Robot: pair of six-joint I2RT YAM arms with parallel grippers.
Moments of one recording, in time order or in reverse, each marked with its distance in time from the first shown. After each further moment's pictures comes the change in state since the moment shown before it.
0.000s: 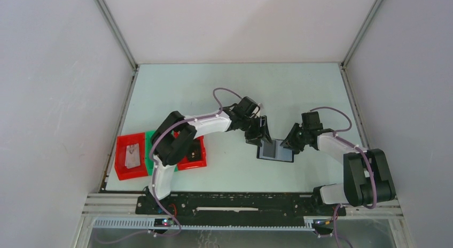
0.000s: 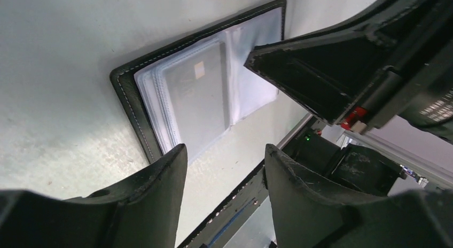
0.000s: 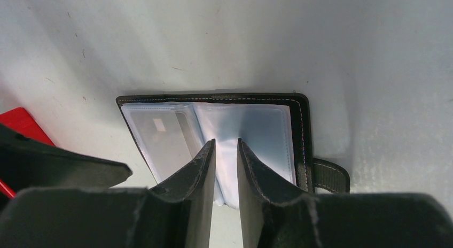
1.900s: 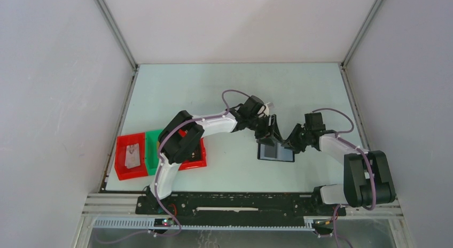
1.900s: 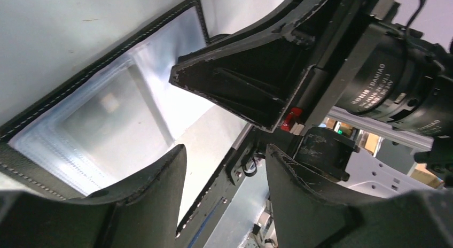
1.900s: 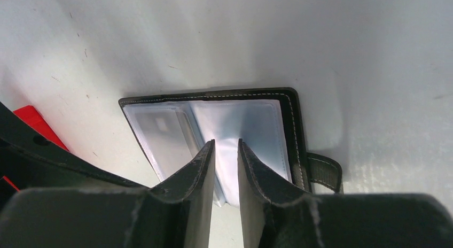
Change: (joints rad) left arm -0.028 0.097 0.066 0.166 0.167 -0.068; right arm -0.038 -0.006 -0.013 0.008 -0.043 -0.010
